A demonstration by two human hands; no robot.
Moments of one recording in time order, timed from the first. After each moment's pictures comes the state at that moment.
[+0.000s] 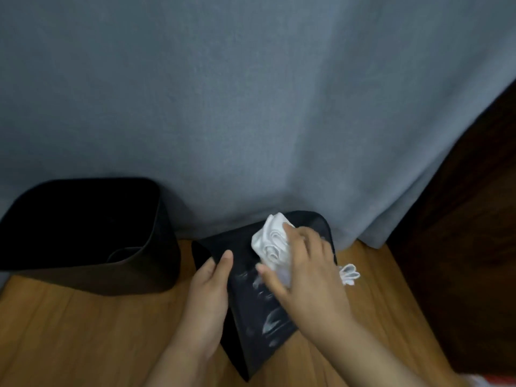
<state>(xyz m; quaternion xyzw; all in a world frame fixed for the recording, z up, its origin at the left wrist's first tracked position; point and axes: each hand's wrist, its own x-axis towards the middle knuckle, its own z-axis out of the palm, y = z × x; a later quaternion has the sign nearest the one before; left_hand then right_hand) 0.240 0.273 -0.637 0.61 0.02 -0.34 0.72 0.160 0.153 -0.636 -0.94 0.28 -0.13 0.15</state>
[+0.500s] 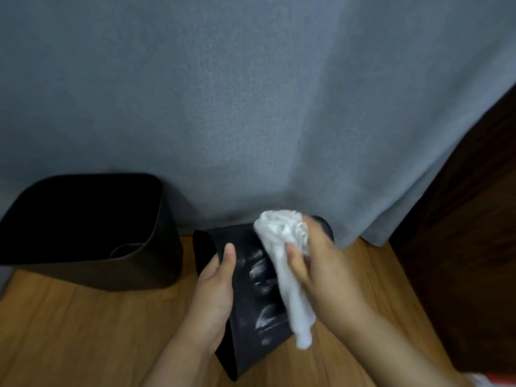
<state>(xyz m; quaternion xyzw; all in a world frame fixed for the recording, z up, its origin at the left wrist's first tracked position) 0.239 0.272 -0.637 0.61 0.02 -0.35 0.71 0.154 0.137 -0.621 -0.90 0.22 -0.17 0.34</state>
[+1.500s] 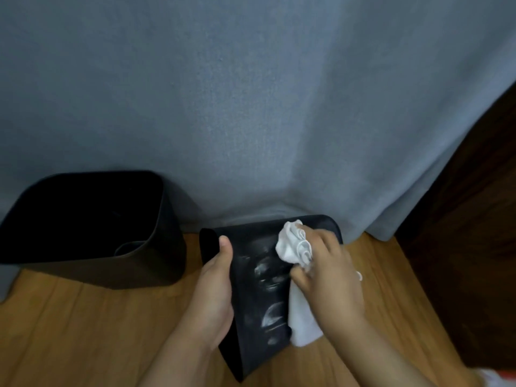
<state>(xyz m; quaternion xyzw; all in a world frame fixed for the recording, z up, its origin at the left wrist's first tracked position) 0.245 0.275 -0.639 0.56 0.04 -0.42 0.71 0.147 0.140 -0.660 -0.91 0.30 -0.17 0.23</state>
